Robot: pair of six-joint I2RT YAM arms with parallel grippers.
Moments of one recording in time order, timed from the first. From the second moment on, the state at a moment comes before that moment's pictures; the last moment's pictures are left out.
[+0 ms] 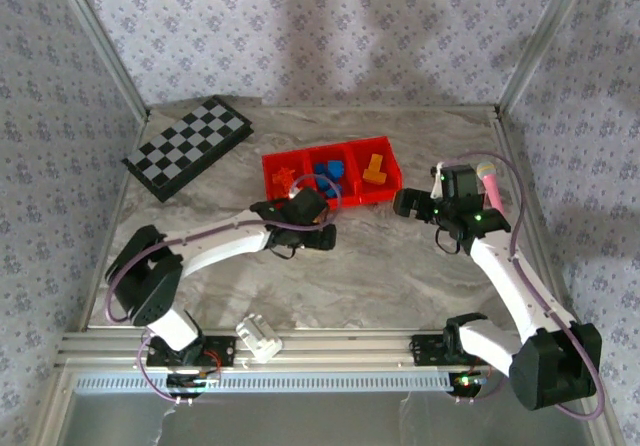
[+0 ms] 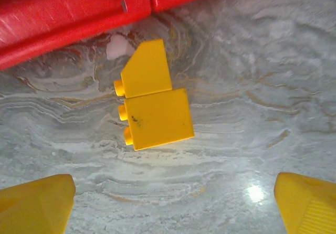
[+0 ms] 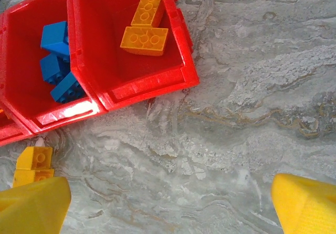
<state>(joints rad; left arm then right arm) -0.89 1.62 1.07 -0.56 -0.14 -0.70 0.21 1.06 0.83 -0.56 -0.10 0.35</state>
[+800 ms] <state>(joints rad) -0.82 1.83 1.12 -0.51 -0.14 -0.77 0.21 1.04 0.82 -0.57 -0.08 0.35</state>
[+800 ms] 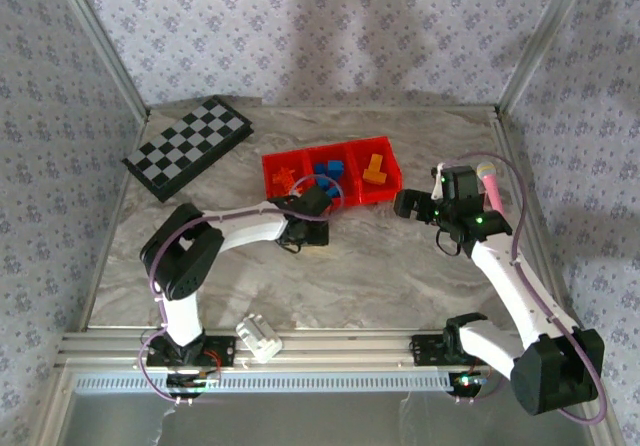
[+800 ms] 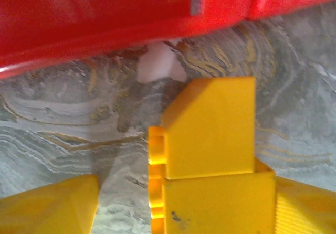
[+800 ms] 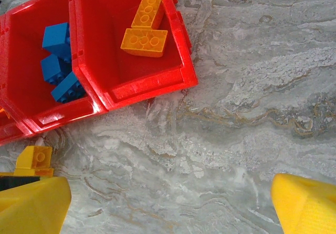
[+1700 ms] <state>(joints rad) -0.91 1.64 1.20 -0.56 -0.20 -0.75 0.23 1.04 0.81 -0.57 -0.07 0.36</state>
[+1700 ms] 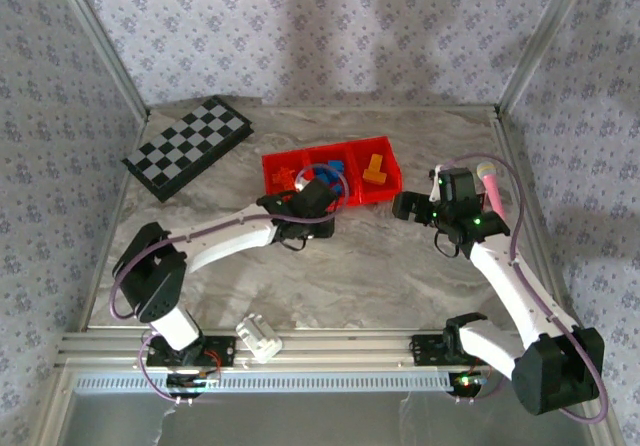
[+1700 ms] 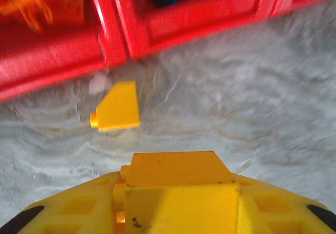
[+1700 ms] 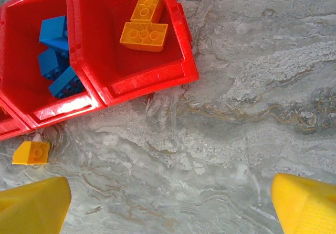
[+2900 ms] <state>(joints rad) -0.76 2.61 2.61 -0.74 -0.07 -0.46 0.23 0.70 0.80 -0.89 0.12 0.43</state>
